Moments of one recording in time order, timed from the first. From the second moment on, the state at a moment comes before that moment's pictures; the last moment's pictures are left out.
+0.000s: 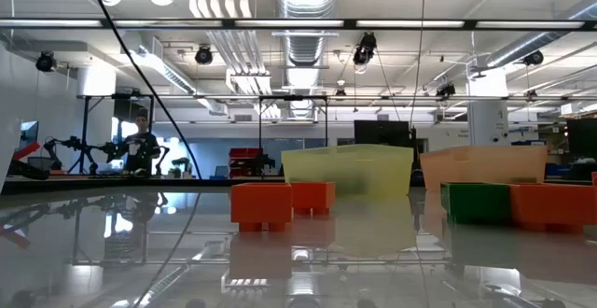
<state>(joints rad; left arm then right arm) -0.49 1.47 0.91 0.40 -0.74 0.22 0.49 1.51 0.72 0.87 0.55 -0.27</state>
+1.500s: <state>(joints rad) -0.45 1.53 0.91 0.51 -0.69 0.24 0.41 1.41 0.77 0.50 0.74 -0.21</state>
